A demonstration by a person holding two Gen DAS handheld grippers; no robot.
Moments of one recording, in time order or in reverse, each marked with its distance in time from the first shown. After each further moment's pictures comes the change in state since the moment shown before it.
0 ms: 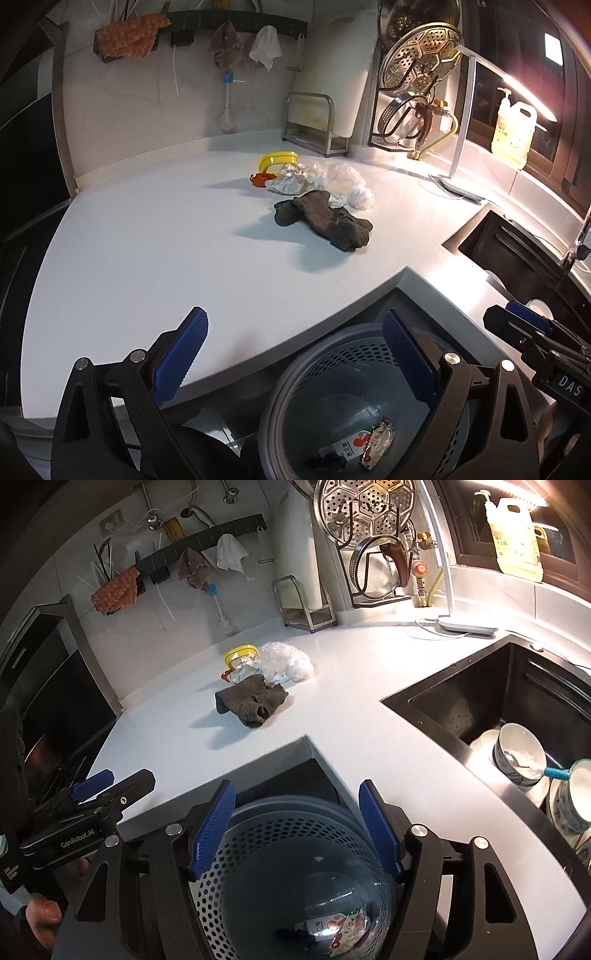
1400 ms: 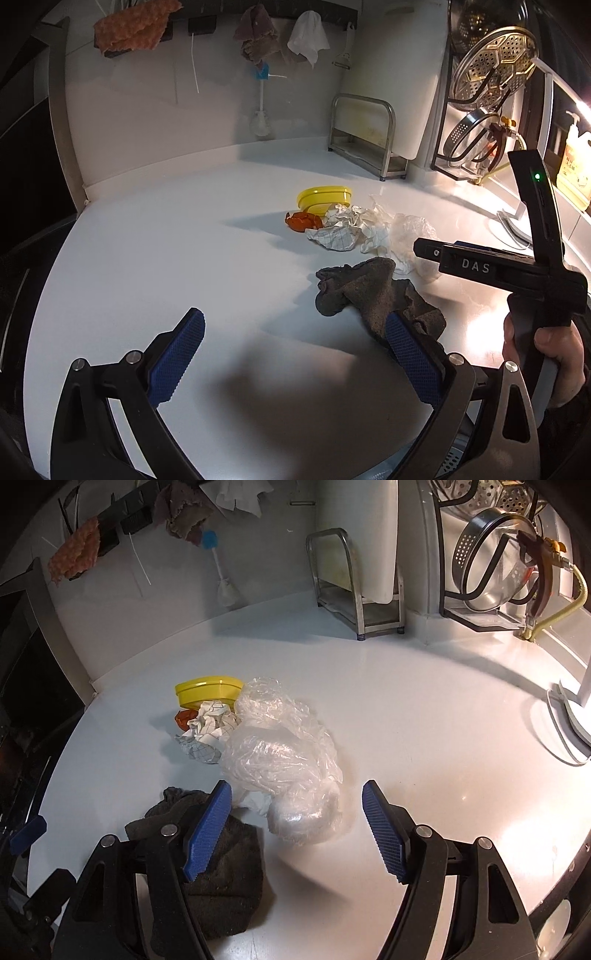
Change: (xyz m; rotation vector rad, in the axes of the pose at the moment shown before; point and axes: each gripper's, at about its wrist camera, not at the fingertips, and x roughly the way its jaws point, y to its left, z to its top) left arm 0.093 0.017 0.086 -0.081 0.023 0.161; right arm 0.236 0.002 0.170 -0.201 0.194 0.075
